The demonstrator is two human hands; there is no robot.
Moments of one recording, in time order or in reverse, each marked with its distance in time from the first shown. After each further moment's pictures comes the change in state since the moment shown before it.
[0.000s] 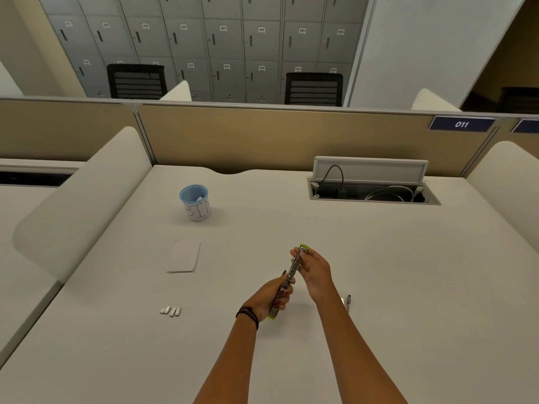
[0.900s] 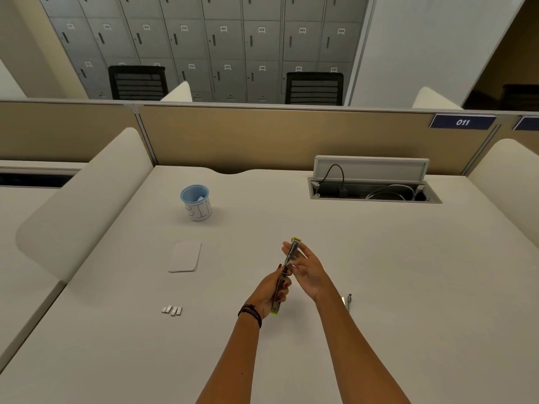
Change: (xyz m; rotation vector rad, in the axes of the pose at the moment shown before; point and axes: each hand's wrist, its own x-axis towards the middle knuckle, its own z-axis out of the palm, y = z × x) left_hand -0.001 0.007 0.007 -0.107 0.135 0.074; right_hand -0.001 -0.001 0.008 -0.003 -0.232 0.124
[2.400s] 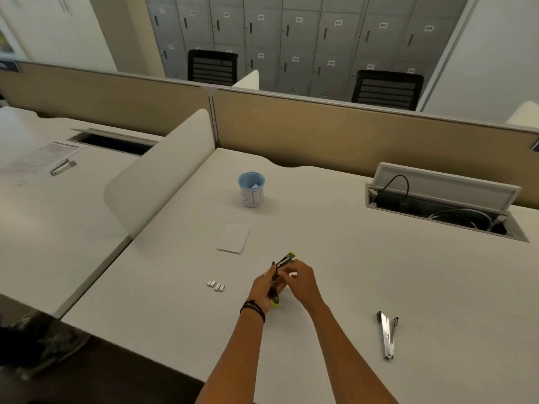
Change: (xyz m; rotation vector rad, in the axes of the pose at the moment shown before) left_hand -0.019 -0.007 -0.089 -0.570 0.391 0.129; right_hand 0.020 0.090 0.056 -1.093 -0.183 -0.286
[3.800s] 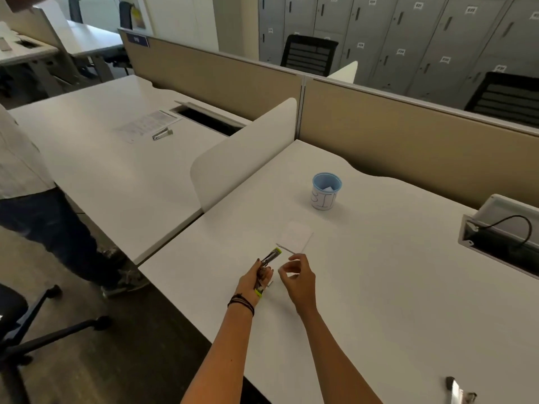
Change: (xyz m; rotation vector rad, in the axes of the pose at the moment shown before) left_hand -0.022 0.085 -0.105 -0.446 0.382 0.172; right_hand 0.022 -0.038 0.120 0.192 -0.085 -0.032
